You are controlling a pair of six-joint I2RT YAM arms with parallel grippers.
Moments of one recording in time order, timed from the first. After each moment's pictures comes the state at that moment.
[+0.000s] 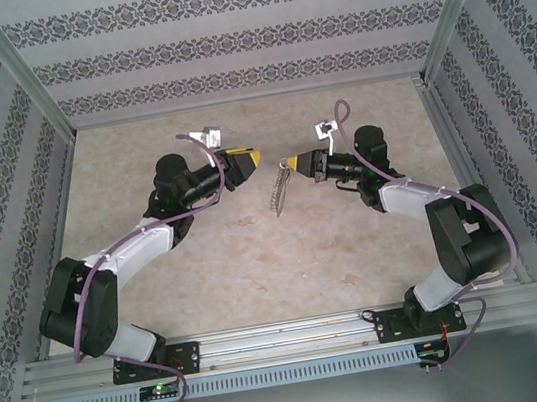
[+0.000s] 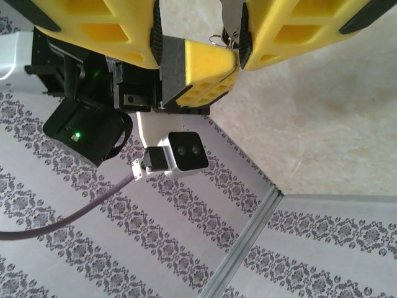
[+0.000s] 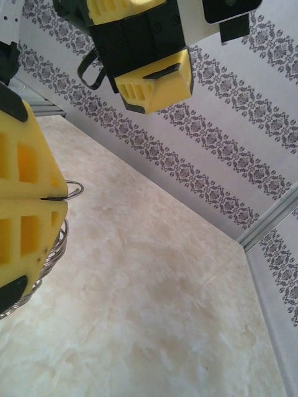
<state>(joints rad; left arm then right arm) -0.40 1.50 0.88 0.63 0.65 -0.63 0.23 1.56 0.76 0.62 -0.93 0.67</state>
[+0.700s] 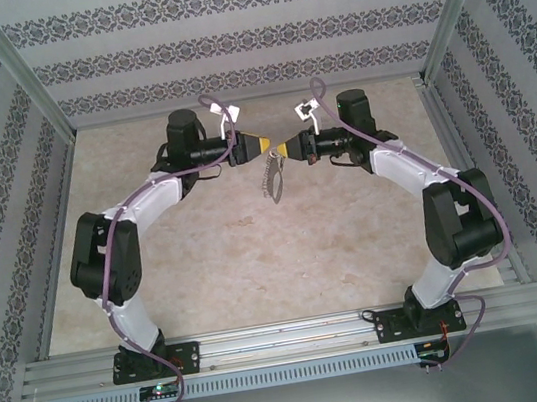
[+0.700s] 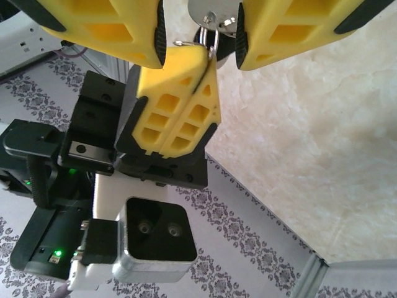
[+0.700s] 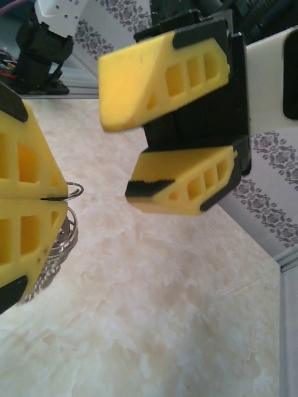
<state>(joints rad) -0.33 1.83 1.31 0.28 1.01 -0.47 0.23 1.67 1.17 0.00 -1.05 0.23</state>
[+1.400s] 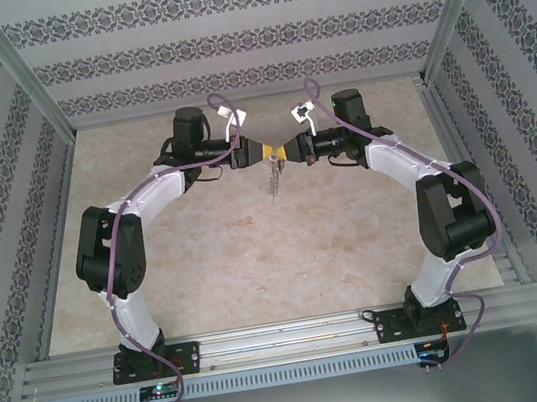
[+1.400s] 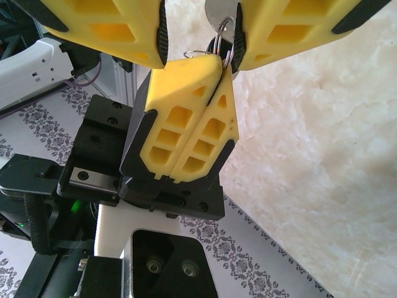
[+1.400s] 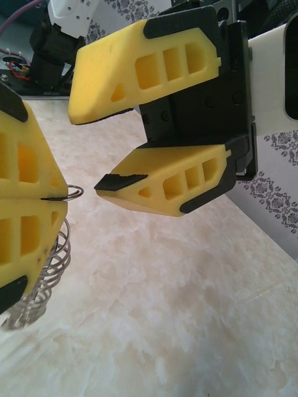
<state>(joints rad) -0.33 1.87 1.38 0.08 1.08 -0.36 0.23 1.73 1.22 -0.08 -1.08 0.18</state>
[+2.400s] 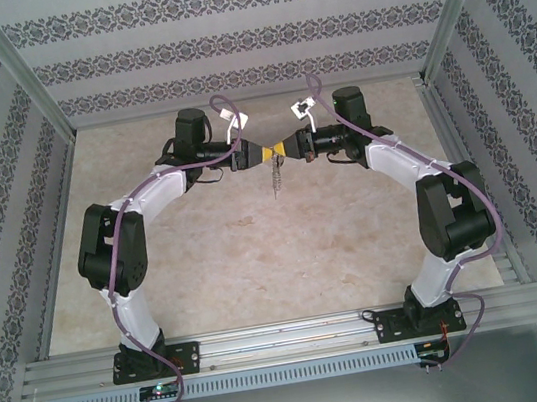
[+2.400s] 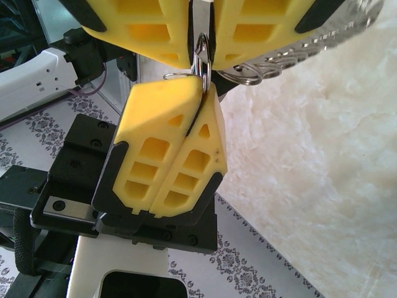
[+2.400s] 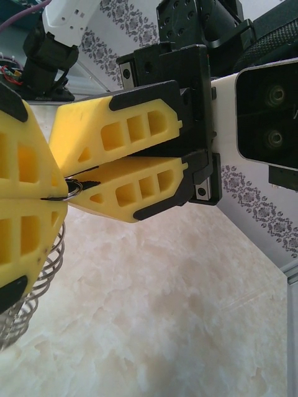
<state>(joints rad) -0.33 1.89 1.38 0.06 1.11 -0.34 0.23 1.73 1.22 0.00 -1.09 0.23</state>
